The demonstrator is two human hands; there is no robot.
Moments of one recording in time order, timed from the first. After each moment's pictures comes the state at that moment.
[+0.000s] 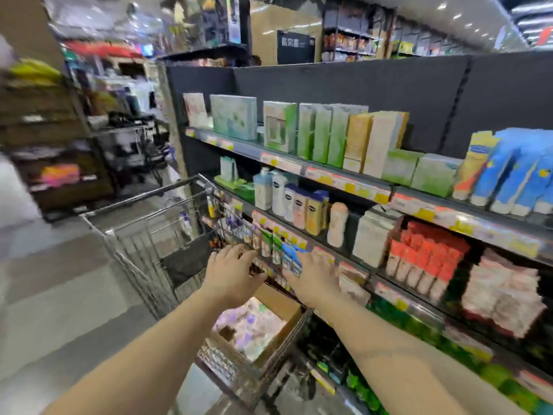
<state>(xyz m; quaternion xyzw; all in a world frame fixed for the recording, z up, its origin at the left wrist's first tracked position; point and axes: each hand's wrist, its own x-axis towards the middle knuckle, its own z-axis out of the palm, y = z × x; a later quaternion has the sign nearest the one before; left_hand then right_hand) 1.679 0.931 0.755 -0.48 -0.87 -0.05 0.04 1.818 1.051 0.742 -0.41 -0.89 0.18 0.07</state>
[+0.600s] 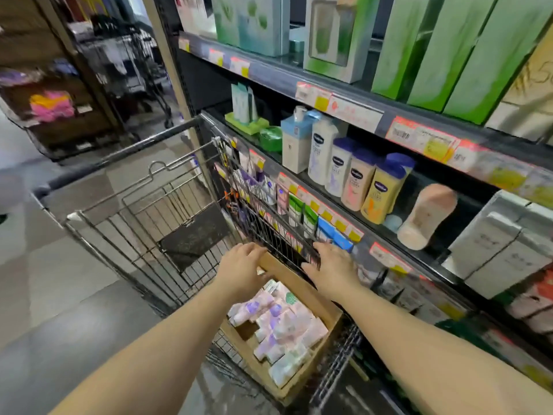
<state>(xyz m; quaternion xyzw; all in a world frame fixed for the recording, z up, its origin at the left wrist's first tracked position) 1.471 1.071 0.621 -0.47 -0.88 -0.02 -0.11 1.620 1.206 0.623 -0.41 -0.88 0.26 -0.01</state>
